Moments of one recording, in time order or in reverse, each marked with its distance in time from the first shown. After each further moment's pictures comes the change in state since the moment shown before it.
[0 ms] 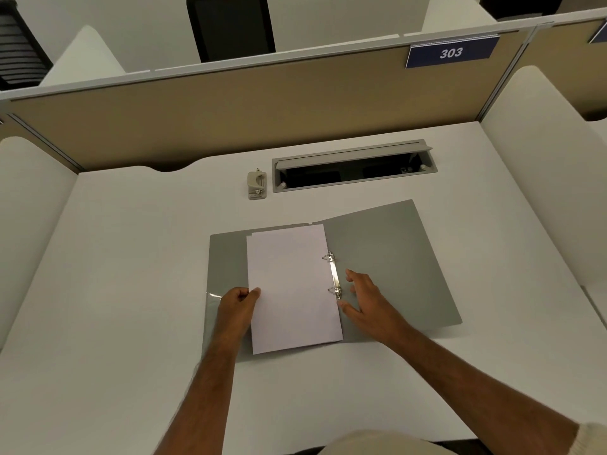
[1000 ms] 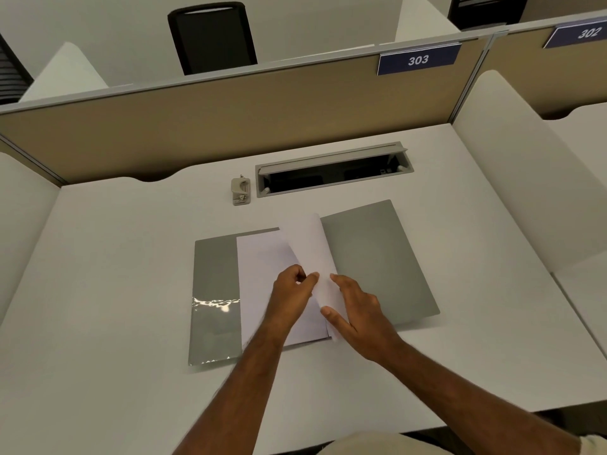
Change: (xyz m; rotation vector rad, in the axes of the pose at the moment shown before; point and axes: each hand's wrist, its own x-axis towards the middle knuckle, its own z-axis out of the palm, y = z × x) left_hand -0.066 0.077 0.095 0.077 -0.237 0.261; right_hand -0.052 -0.012 -0.006 -0.059 0.128 -0.137
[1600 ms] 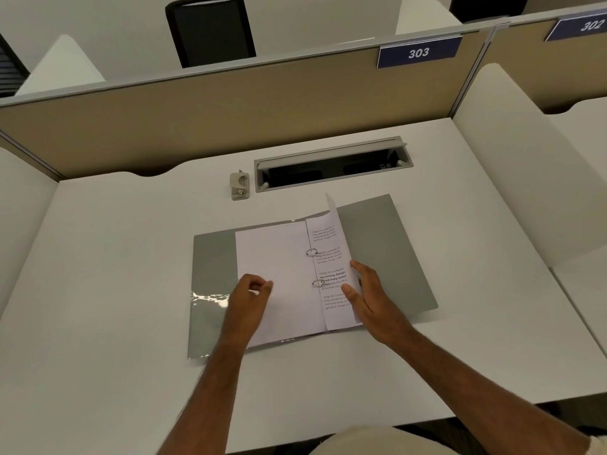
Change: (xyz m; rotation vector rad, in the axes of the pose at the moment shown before) left_hand 0.001 -0.071 -0.060 -0.006 0.182 0.045; right_hand 0.007 0.027 -0.013 0.325 0.059 0.107
